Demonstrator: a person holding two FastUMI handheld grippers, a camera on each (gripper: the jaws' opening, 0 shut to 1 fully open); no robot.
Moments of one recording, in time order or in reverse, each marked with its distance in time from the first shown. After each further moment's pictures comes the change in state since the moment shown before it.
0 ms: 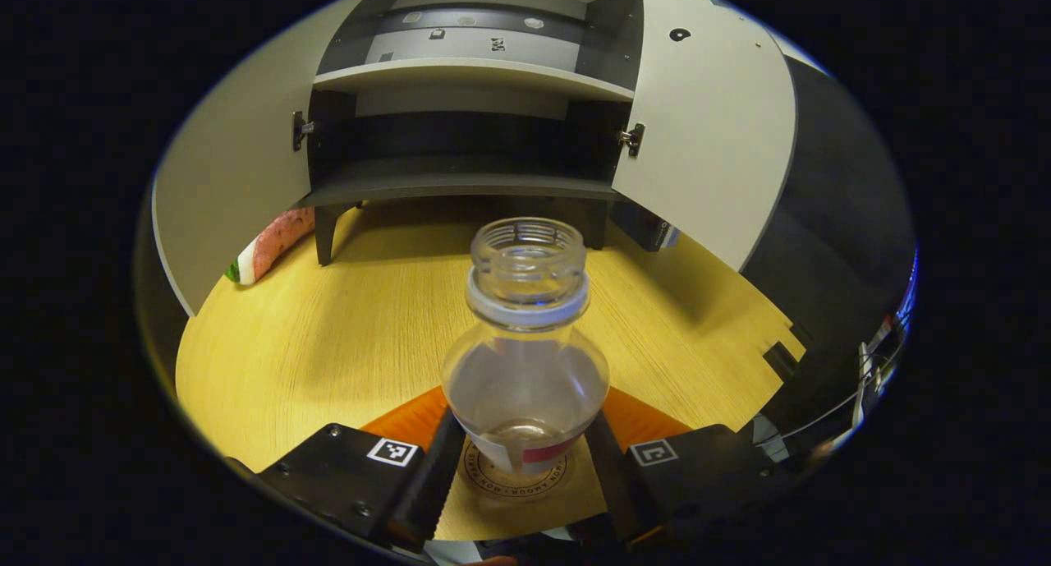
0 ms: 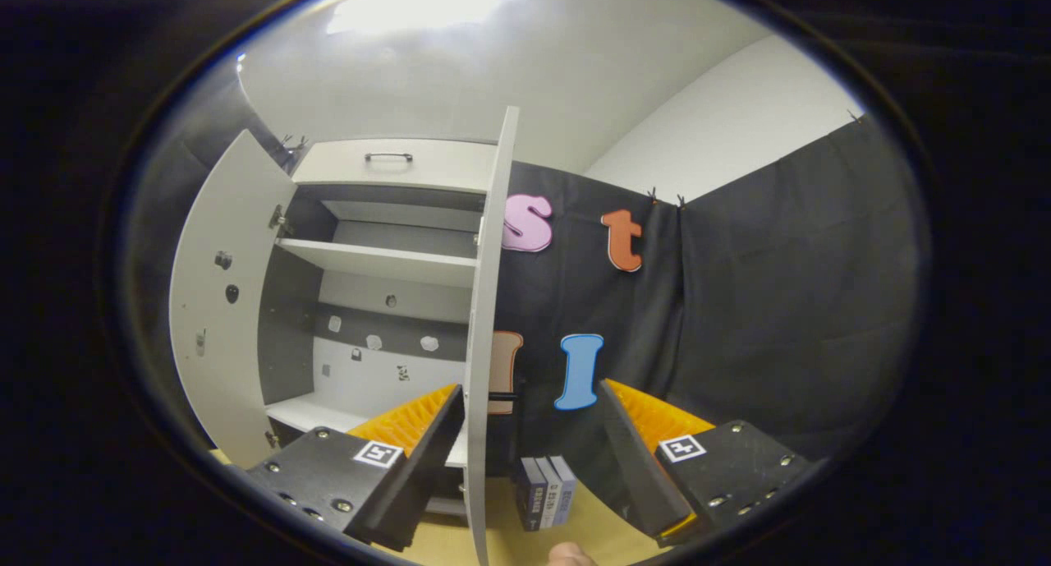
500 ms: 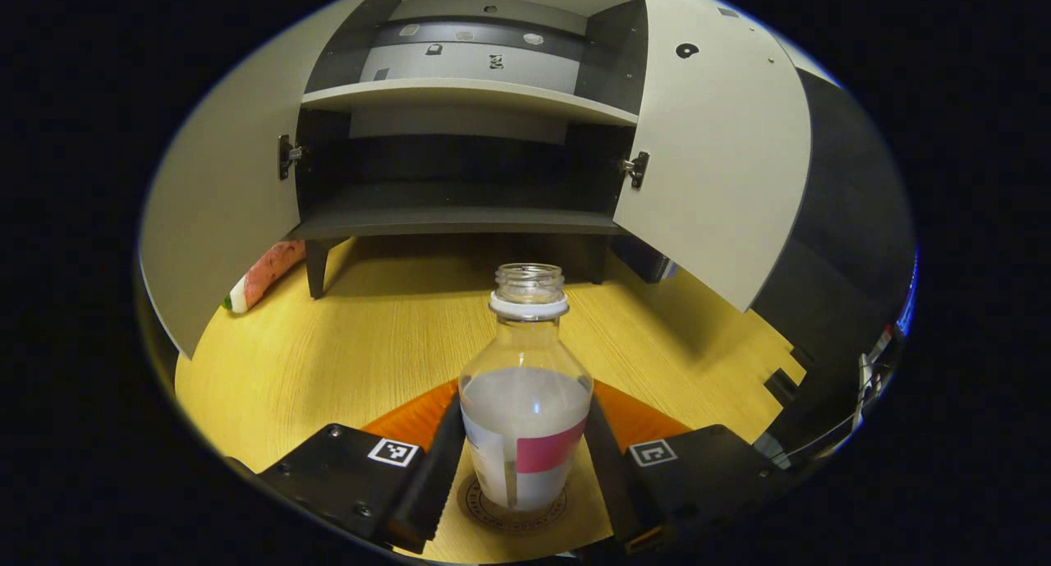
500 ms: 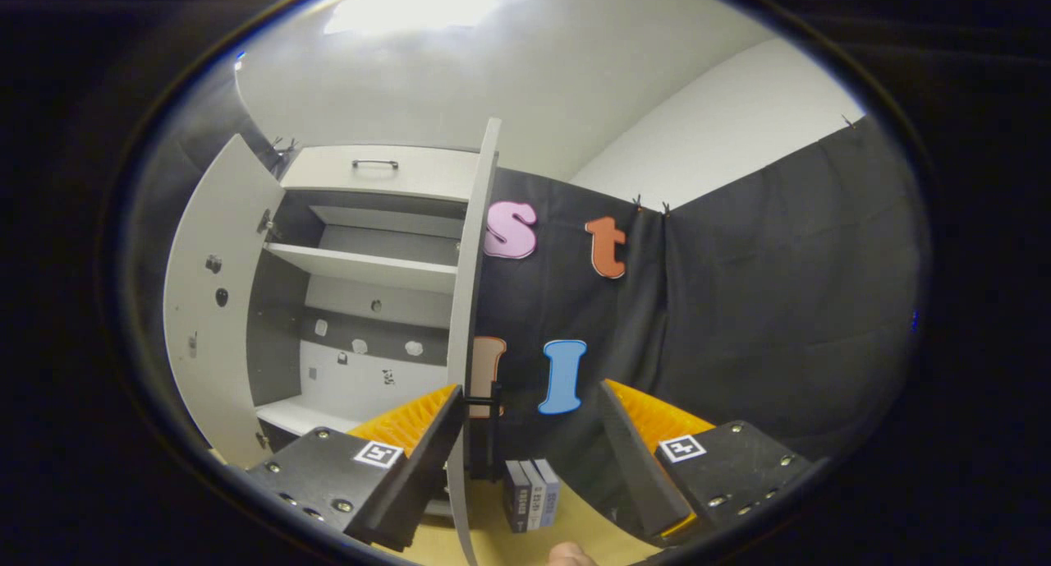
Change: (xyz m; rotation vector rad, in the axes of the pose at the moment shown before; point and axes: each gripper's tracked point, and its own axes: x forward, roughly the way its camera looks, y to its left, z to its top) left arm 0.017 0.000 0.030 0.006 -0.052 -0.008; right arm -0.007 -0.017 0.011 0.001 -0.025 -0.048
